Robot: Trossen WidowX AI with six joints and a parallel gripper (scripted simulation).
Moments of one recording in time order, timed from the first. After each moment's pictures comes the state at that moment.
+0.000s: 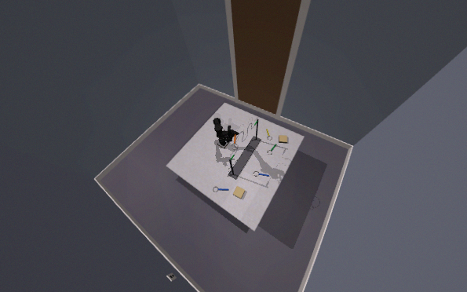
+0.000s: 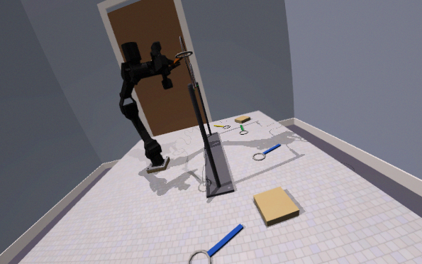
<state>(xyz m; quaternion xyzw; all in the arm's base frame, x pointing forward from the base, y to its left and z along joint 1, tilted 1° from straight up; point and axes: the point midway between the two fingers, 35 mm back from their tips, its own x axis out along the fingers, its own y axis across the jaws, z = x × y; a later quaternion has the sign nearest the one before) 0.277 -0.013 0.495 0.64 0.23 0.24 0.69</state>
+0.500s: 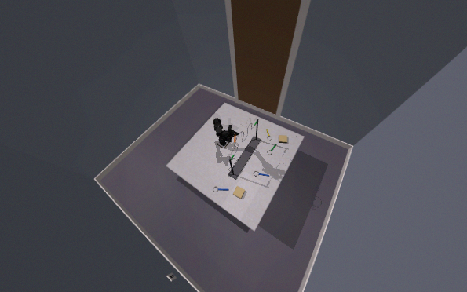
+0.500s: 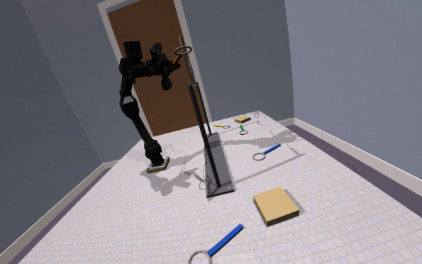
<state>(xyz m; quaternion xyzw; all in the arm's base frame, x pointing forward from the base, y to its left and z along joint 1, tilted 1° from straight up) 0.276 -0.013 0.488 0.58 0.25 0.23 0.74</state>
